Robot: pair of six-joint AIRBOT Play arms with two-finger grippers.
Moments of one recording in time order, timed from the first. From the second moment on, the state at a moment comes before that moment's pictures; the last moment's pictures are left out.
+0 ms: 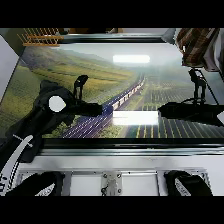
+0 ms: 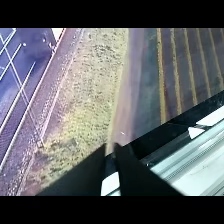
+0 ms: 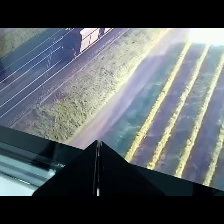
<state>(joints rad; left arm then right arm) -0.41 -1.14 1.00 1.02 -0.94 -1.52 0.06 -0.75 0.95 -1.11 1.18 1.52</state>
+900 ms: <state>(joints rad) 0.18 -1.43 1.25 1.55 -1.05 -1.45 0.06 -0.75 0.95 -1.11 1.18 1.52</state>
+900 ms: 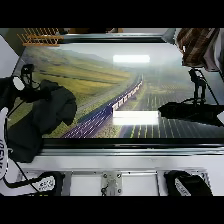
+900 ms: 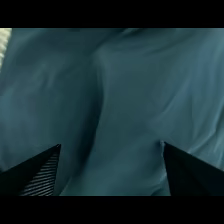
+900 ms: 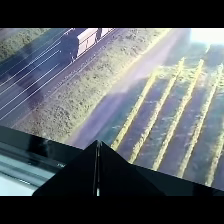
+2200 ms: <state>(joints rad) -0.62 -1.23 1.74 1.41 -1.10 -1.30 -0.13 -0.72 1.13 -1.21 1.12 1.44</state>
